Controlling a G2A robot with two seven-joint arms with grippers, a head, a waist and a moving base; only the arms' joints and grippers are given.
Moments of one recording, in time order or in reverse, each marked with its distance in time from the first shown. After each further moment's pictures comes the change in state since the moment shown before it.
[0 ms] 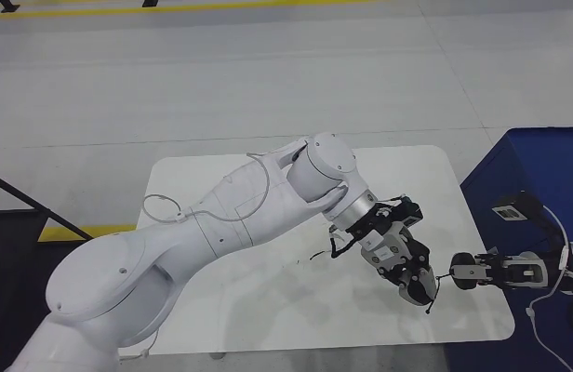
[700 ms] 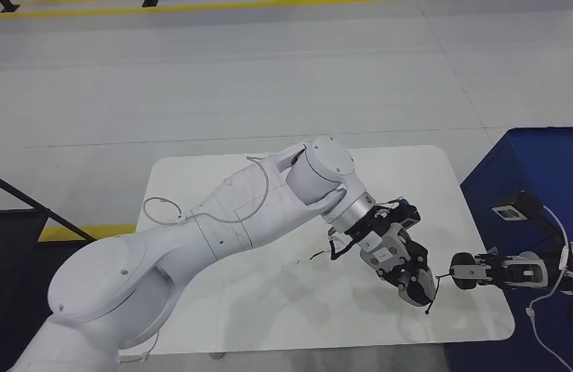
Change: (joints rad) left arm 0.014 0.001 0.000 0.002 -0.004 0.006 0.006; right arm 0.000 0.000 0.000 0.000 0.000 0.000 0.000
